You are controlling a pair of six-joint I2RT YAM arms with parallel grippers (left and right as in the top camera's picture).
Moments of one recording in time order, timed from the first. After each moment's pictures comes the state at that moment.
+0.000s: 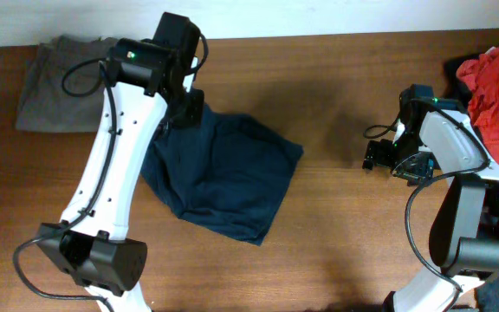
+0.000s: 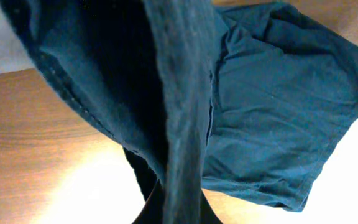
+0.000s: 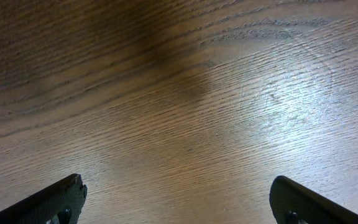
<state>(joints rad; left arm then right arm) -0.32 1.92 2.14 -1.54 -0.14 -0.15 -0.15 1.89 1.35 -1.10 0.00 0.22</state>
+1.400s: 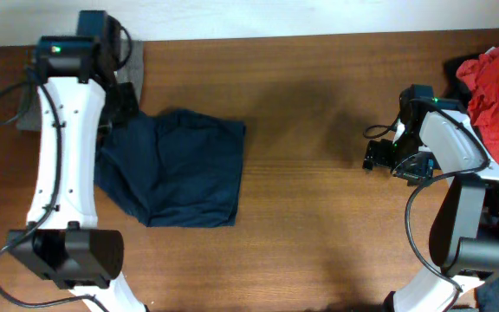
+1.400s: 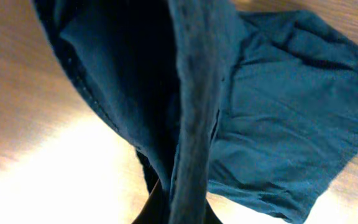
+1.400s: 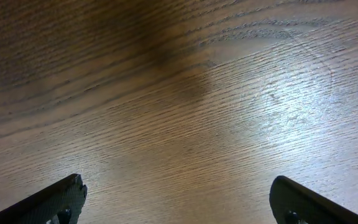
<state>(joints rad) -0.05 1.92 2.14 -1.60 -0.22 -0.29 -0.15 1.89 1.35 -1.10 0.00 0.22</state>
